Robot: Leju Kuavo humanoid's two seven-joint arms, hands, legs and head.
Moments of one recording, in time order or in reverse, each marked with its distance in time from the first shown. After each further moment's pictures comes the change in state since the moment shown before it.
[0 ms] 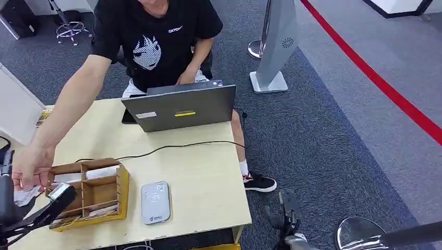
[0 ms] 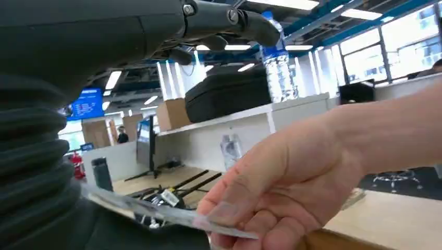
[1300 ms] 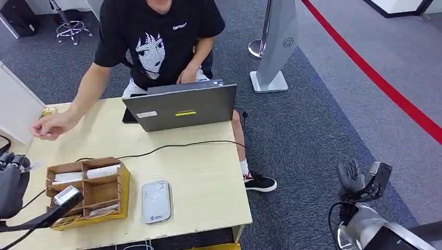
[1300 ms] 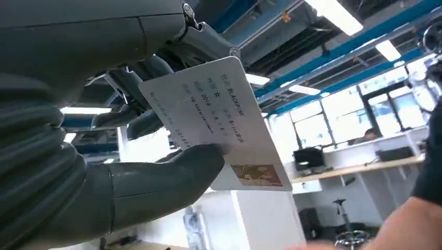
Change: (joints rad) left arm 0.034 0.147 -0.112 -0.143 -0.019 0.045 -0.028; right arm -0.151 -0.390 -0.520 0.015 0.000 0.378 -0.002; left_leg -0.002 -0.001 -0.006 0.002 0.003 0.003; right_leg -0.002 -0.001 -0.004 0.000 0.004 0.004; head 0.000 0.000
